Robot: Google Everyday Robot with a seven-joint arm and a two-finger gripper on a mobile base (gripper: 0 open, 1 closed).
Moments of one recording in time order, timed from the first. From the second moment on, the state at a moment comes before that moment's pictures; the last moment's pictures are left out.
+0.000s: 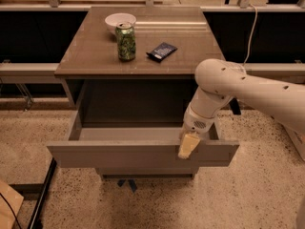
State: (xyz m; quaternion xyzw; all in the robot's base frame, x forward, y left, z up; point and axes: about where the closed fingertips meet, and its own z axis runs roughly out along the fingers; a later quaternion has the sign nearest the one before) arm 0.525 -0.120 0.660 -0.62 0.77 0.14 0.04
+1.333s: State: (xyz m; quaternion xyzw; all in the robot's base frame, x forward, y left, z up) arm 0.409 -0.139 0.684 -0.59 0.79 0.16 -0.03
